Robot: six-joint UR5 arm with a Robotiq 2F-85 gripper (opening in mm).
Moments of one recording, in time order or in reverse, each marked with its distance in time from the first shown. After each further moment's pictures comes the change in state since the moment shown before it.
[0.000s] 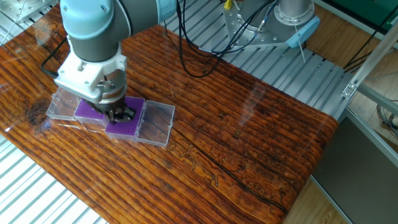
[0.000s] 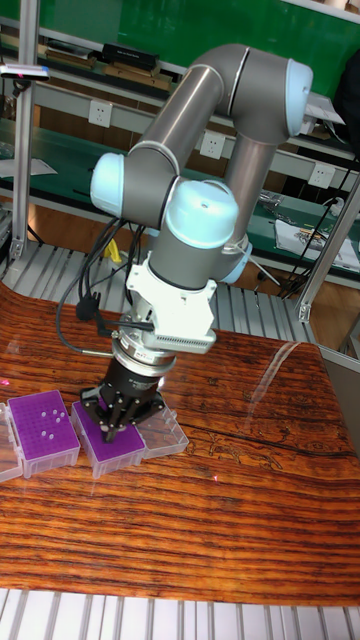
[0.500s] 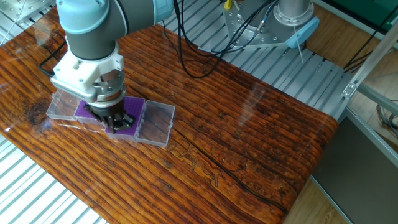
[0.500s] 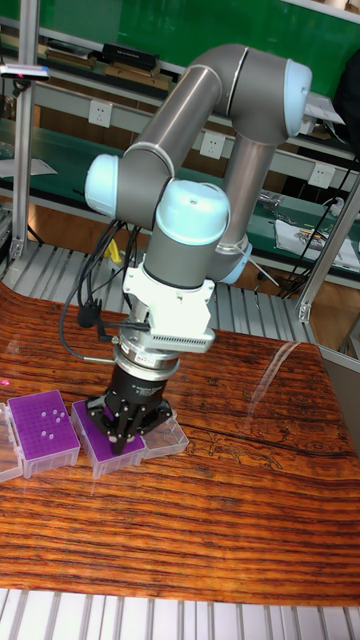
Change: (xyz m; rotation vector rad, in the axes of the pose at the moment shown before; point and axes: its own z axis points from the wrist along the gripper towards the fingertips) arm -0.024 0.012 0.002 -0.060 -0.071 0.036
